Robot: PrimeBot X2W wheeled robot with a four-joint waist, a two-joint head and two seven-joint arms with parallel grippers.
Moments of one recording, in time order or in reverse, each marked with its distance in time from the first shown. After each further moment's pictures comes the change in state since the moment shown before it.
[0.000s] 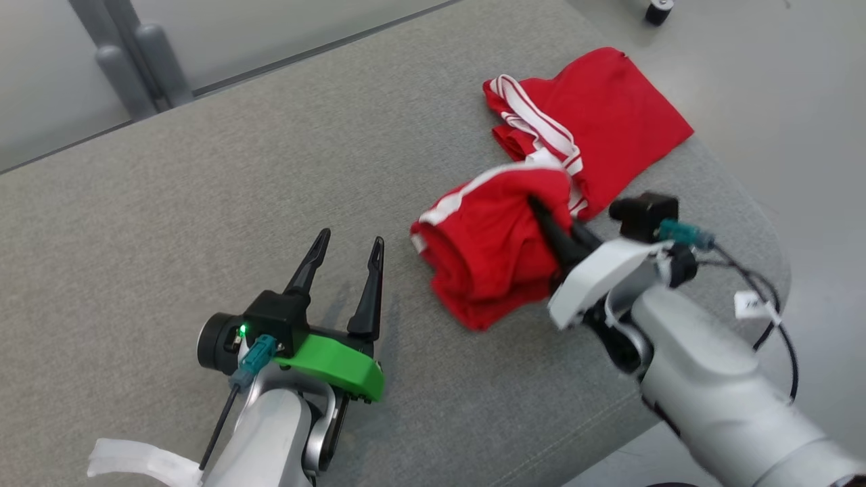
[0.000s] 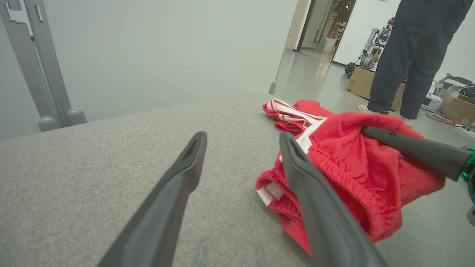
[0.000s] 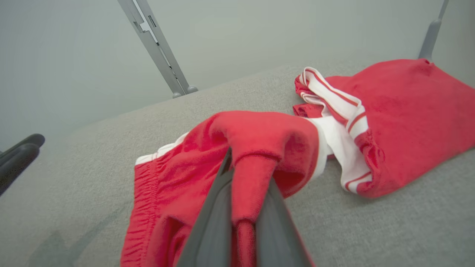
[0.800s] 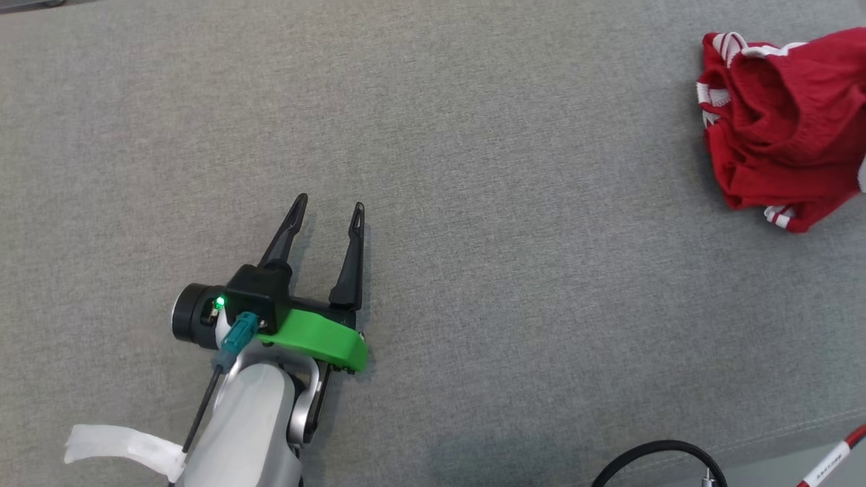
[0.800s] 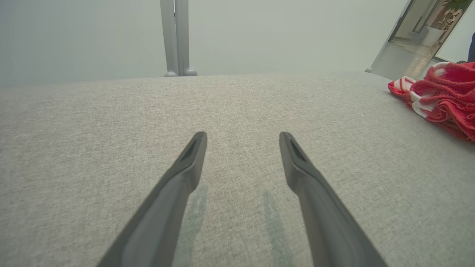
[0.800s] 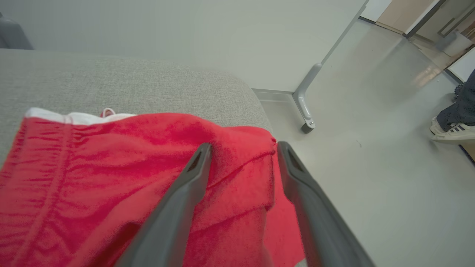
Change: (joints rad) left arm -0.052 0.002 0.051 -0.028 0.074 -0.005 0.000; right arm -0.419 -0.389 -0.240 0.532 -0.296 0.001 -0.001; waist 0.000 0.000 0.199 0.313
